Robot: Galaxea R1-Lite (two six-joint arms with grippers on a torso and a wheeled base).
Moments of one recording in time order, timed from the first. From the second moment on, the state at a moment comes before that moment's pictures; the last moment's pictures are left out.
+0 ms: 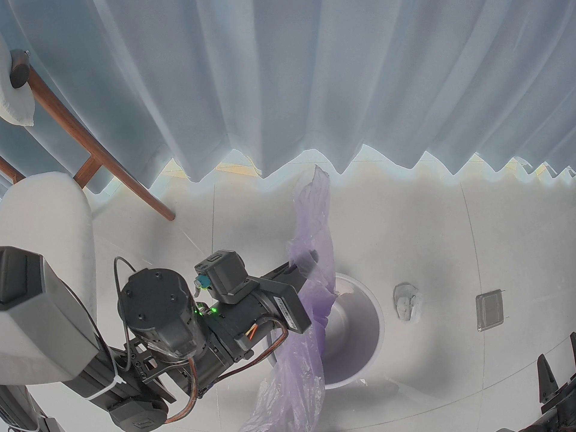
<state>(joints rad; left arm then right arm) -0.85 1.93 -0.48 -1.55 0.12 -0.44 0.00 0.02 -0.02 0.00 0.02 0.03</state>
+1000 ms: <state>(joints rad) -0.85 1.90 -0.56 -1.55 0.11 -0.55 -0.02 0.14 -0.11 -0.37 0.08 0.08</state>
